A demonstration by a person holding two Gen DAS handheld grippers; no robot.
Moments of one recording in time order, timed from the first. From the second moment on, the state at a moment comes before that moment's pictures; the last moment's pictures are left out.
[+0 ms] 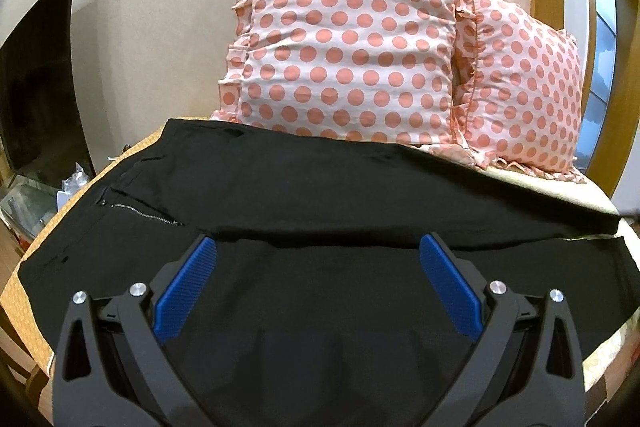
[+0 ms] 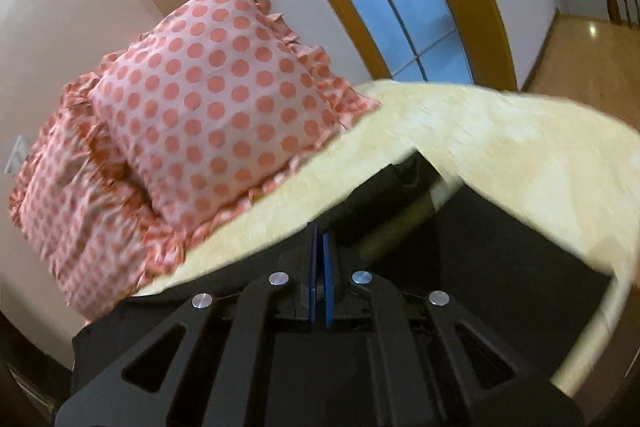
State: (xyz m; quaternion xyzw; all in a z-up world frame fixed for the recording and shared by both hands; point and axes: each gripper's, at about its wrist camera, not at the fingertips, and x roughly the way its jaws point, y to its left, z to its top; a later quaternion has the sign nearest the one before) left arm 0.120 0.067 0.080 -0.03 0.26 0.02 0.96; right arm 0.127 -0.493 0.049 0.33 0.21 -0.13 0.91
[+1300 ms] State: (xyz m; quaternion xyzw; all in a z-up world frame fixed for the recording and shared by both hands) left arm 0.296 0.177 0.103 -0.11 0.34 0.08 0.93; right arm 0.066 -0.547 0.009 0.46 0.16 -0.12 0.86
